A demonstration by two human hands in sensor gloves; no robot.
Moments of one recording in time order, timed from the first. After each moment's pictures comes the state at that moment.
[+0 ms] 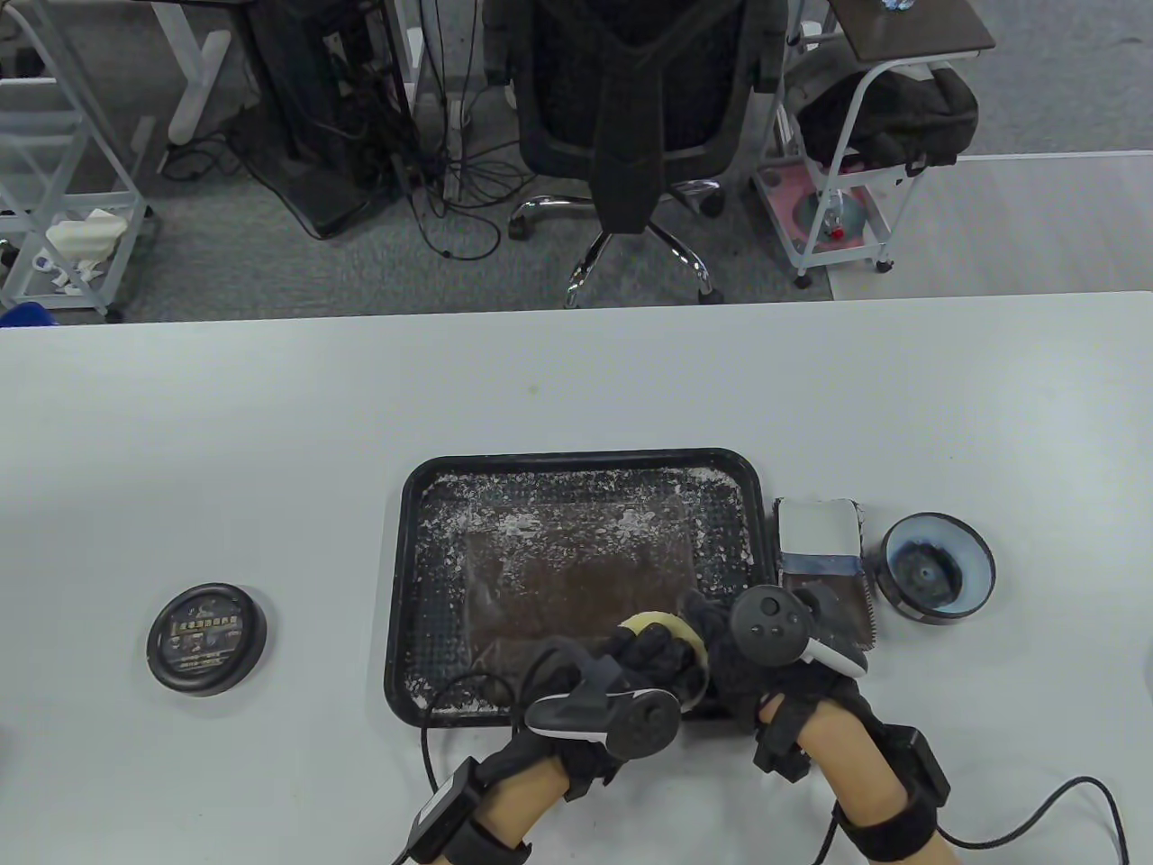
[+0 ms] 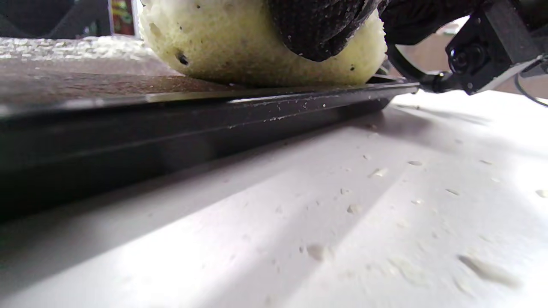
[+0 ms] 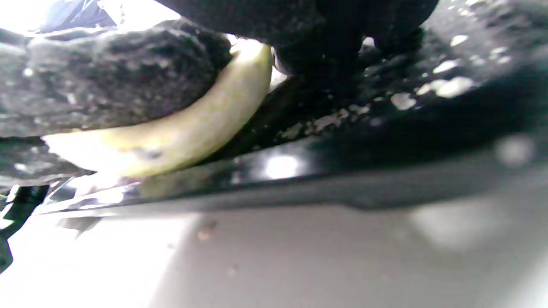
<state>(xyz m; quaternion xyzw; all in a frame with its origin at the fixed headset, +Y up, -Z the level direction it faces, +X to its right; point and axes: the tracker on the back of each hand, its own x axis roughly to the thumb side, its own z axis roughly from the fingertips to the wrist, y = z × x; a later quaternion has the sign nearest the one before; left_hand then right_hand) -0.017 -0.766 -0.179 -0.10 -0.45 0.03 0.89 0.153 -0.775 -0.223 0.22 0.15 0.93 0.25</state>
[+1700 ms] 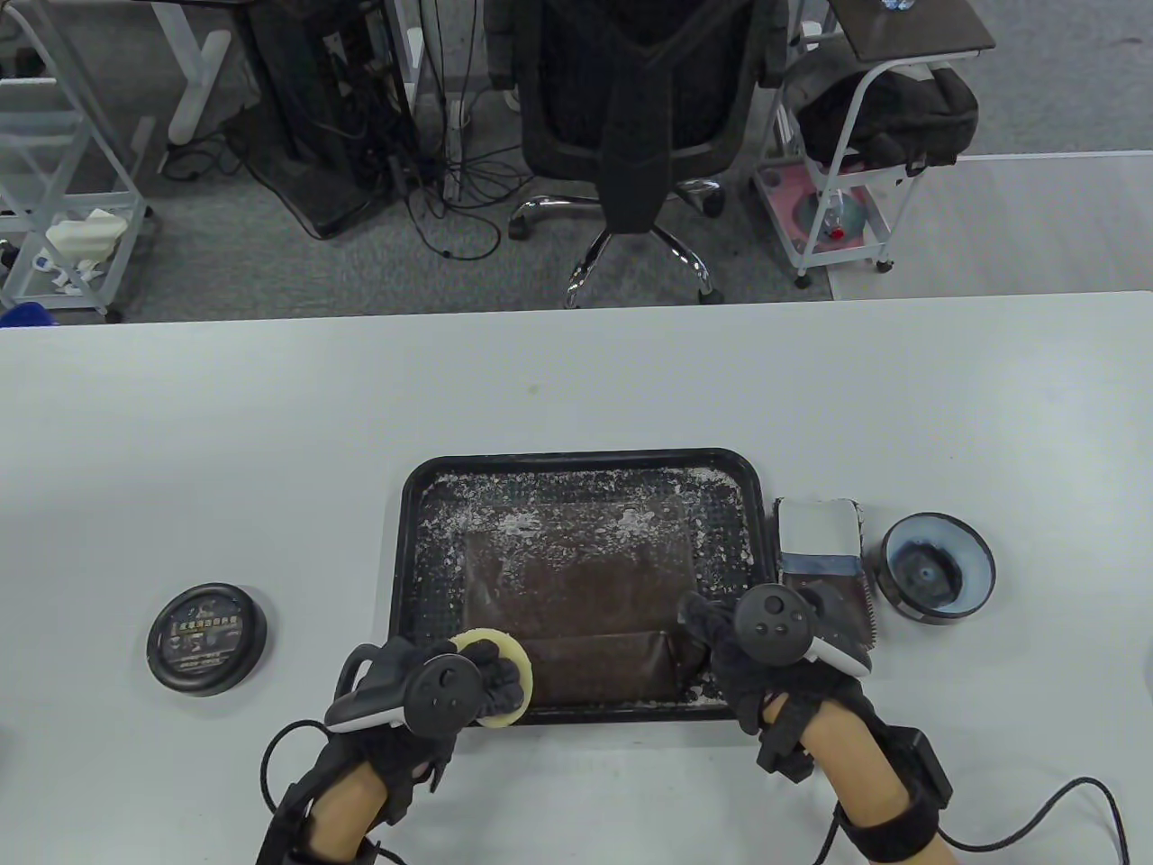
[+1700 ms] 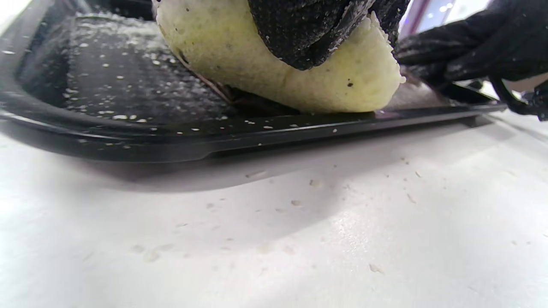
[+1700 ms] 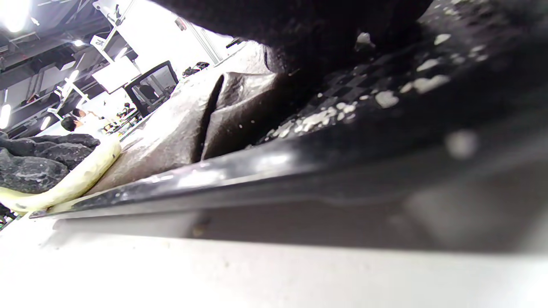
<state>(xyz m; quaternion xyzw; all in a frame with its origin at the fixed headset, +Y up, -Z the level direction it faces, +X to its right) -0.186 -0.755 -0.191 -0.19 -0.33 0.08 0.92 0.158 -0.776 -0.224 0.21 0.16 0.93 0.26</state>
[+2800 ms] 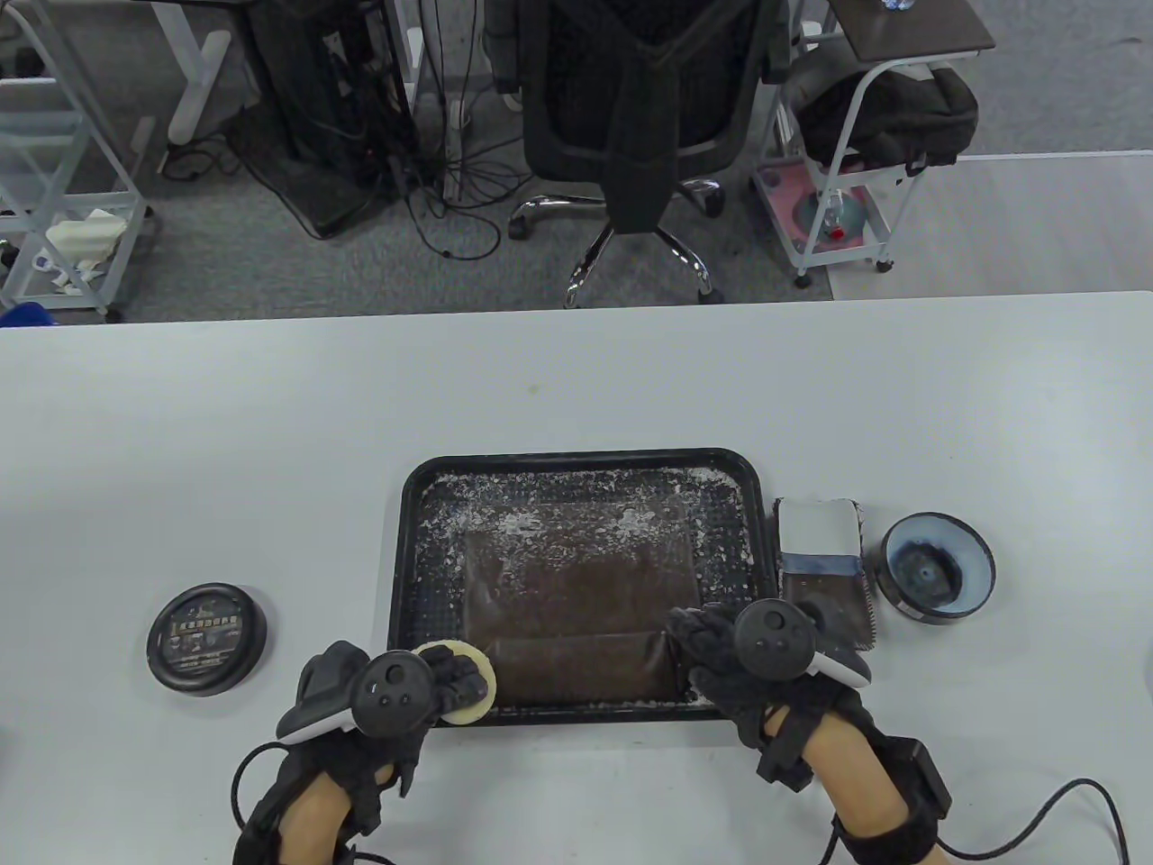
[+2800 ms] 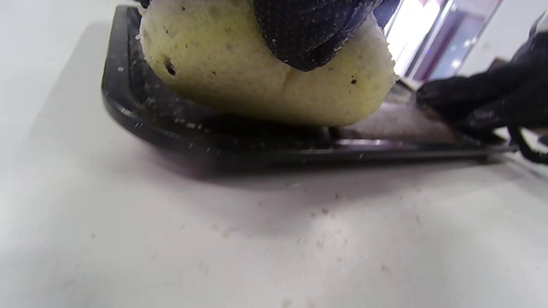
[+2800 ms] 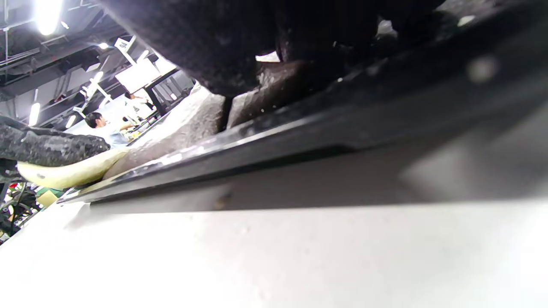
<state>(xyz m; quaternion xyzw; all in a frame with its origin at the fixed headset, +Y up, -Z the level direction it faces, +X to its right) -0.221 -0.745 -0.187 -0.17 -0.29 0.14 0.93 0.155 -0.778 -0.213 0.25 0.13 0.92 0.27</state>
